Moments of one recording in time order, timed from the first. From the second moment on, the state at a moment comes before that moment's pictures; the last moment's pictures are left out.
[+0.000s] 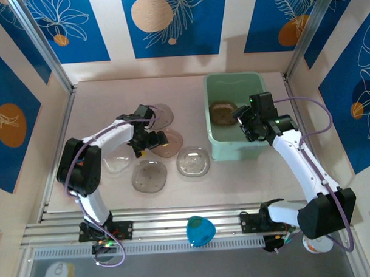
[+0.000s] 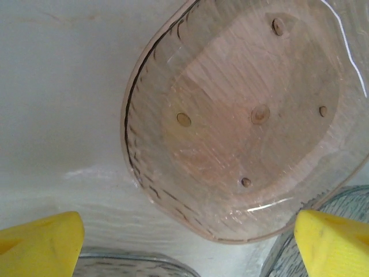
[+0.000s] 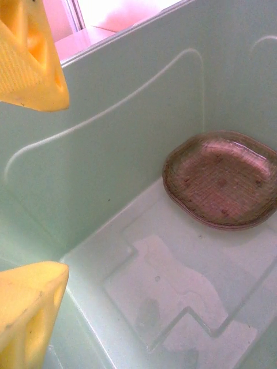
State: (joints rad) left arm -0.44 1.78 1.22 -0.76 0.20 -0.76; right arm 0.23 1.20 1.13 -0.80 -0.02 1.18
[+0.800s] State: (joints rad) left arm -0.44 1.88 1.22 -0.65 0.22 -0.84; right arm 0.16 1.10 1.08 -0.82 -0.02 1.17
